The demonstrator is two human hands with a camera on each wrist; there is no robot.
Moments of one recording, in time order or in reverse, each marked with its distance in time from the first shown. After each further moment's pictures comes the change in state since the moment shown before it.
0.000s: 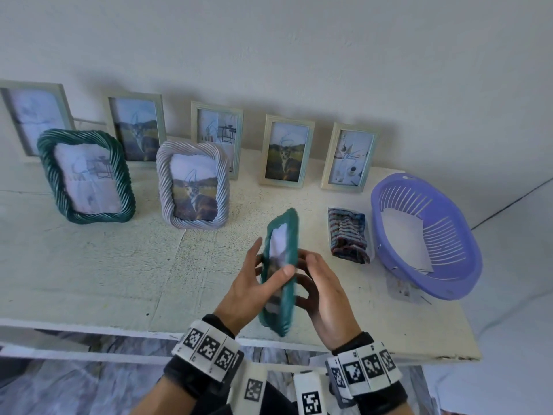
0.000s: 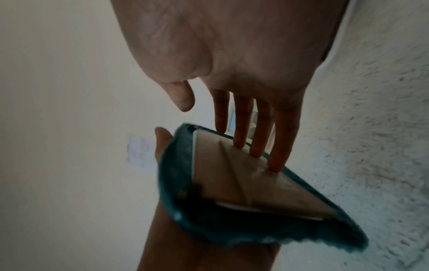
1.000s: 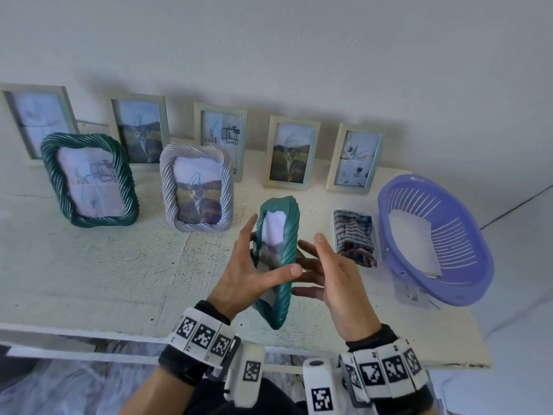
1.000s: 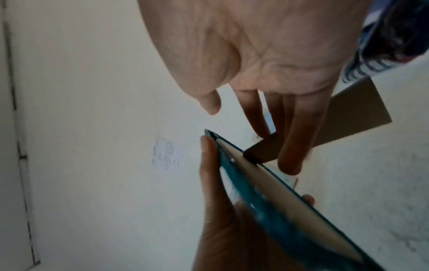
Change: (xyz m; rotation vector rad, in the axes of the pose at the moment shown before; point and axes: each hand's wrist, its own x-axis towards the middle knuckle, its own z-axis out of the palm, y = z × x) left_hand 0.013 0.023 -0.022 0.077 0.066 0.120; right_hand 0.011 -0.036 0.012 -0.266 0.080 0.038
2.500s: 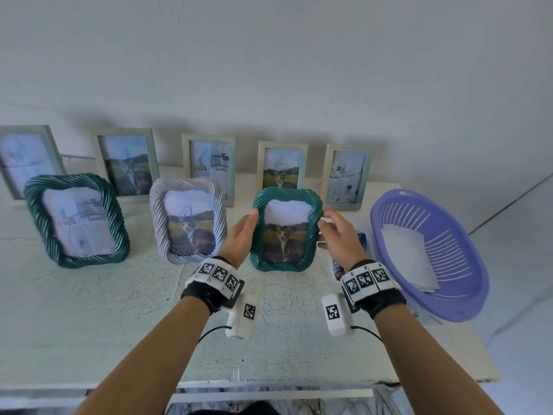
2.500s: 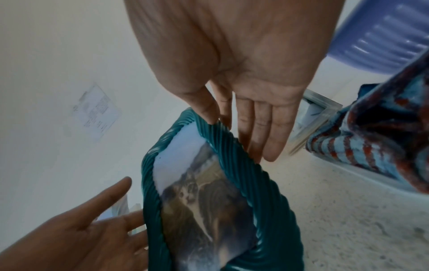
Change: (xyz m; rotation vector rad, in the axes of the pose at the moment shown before) left_hand 0.131 -0.011 -0.022 -0.090 0.018 -0.101; right_hand 0.142 0.009 -0.055 -0.425 0.157 -0.150
